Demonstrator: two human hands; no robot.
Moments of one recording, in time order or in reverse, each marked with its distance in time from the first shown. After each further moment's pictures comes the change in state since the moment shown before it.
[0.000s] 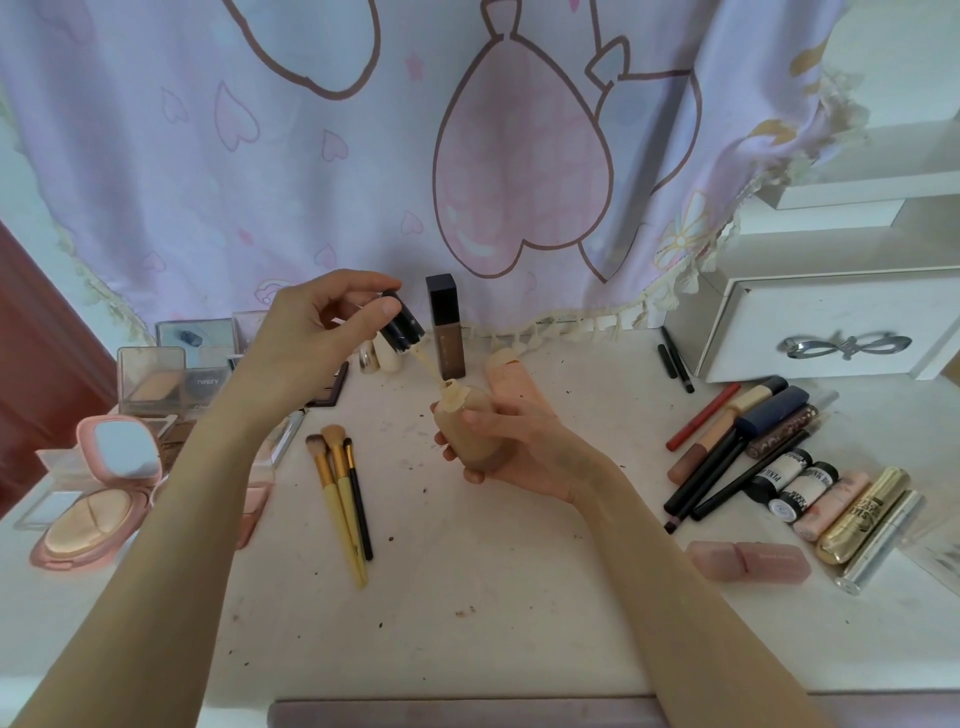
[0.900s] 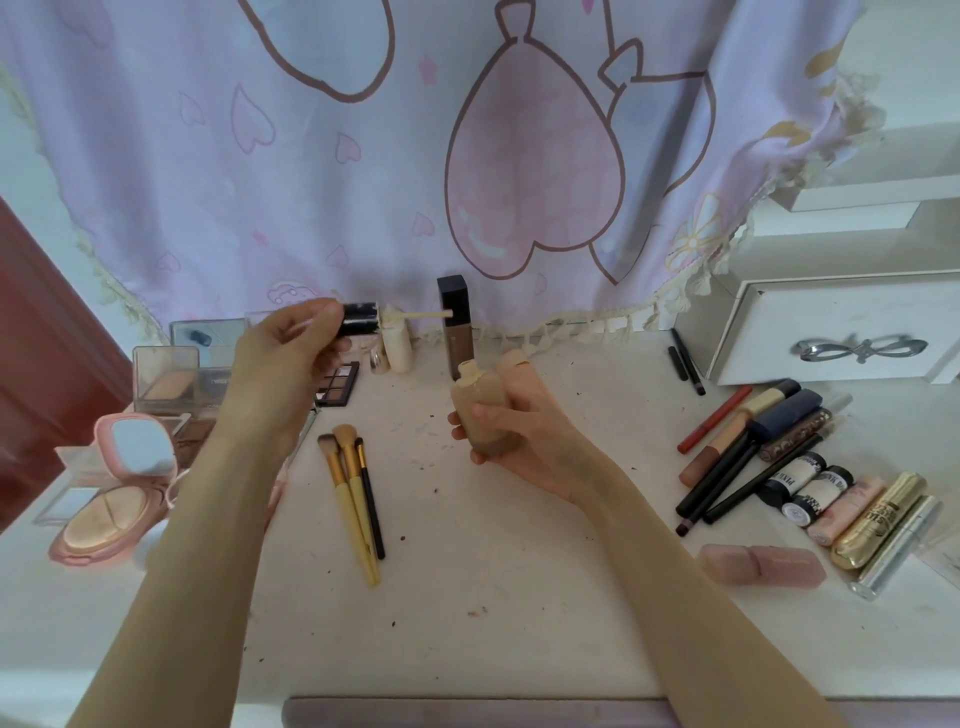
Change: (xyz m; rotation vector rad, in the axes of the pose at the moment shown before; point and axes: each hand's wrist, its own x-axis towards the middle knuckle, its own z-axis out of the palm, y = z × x) left_hand -0.009 -0.034 -0.003 -0.534 0.306 -0.352; right_hand 0.006 0.002 0.004 0.050 0.118 -0.142
